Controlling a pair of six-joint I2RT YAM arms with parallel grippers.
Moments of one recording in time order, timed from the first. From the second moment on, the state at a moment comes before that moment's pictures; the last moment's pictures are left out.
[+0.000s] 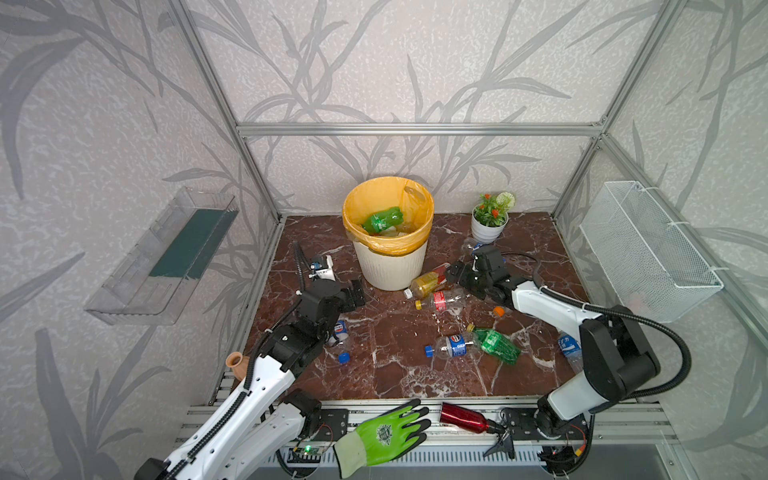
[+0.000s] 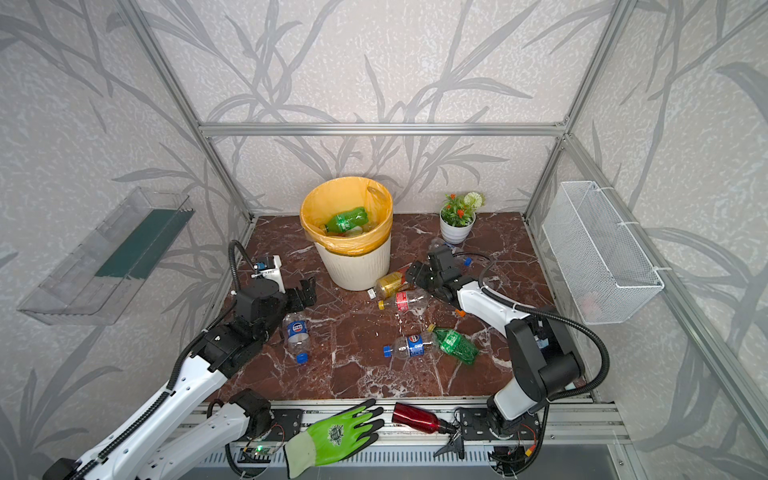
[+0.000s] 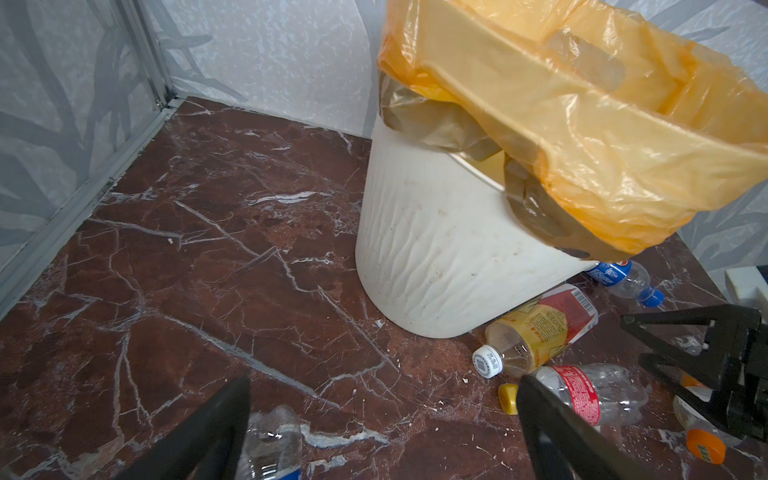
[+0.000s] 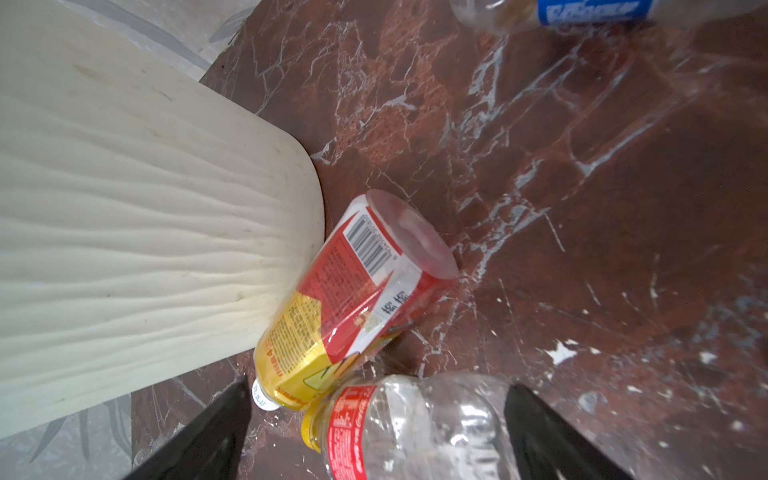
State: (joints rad) left arm -0.48 0.78 0.72 -0.41 -0.38 -0.48; right arm 0.44 1.60 0.97 -0.13 -0.11 0.85
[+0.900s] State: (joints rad) left arm -0.48 0.70 0.67 -0.46 -0.47 -0.49; right arm 0.46 1.90 1.14 -0.11 -0.14 0.93
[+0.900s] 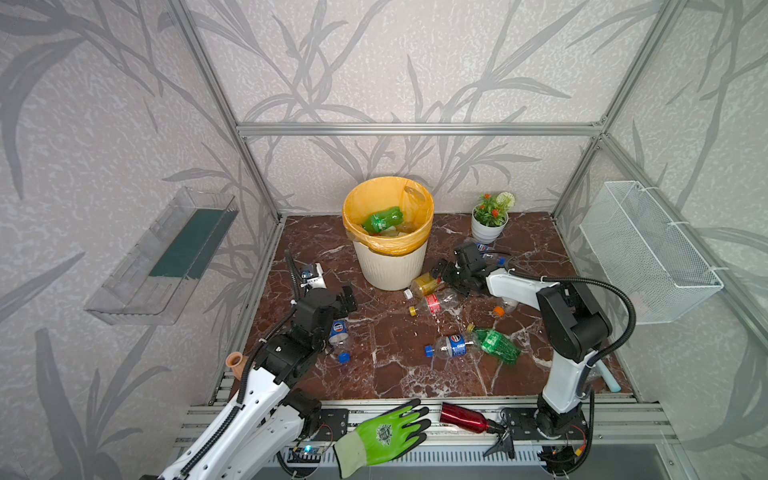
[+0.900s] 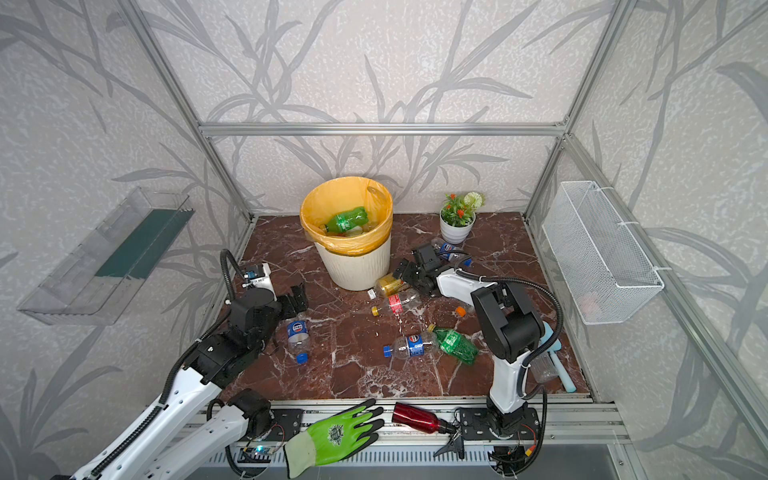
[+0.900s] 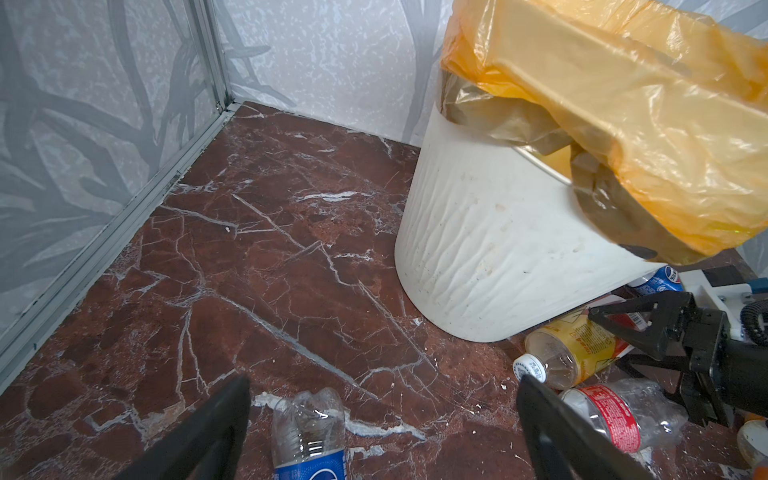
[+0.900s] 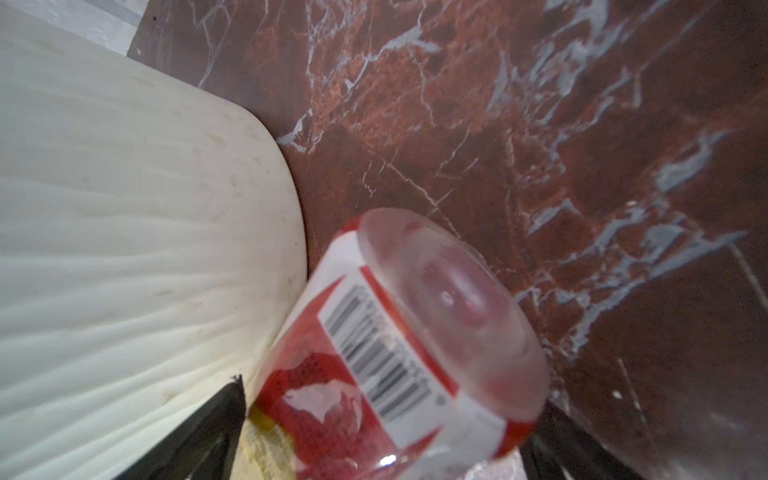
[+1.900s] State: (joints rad) left arm -0.48 0.64 0.65 -0.49 -0.54 -0.49; right arm 0.37 1.91 1.11 -0.06 -0.10 0.95
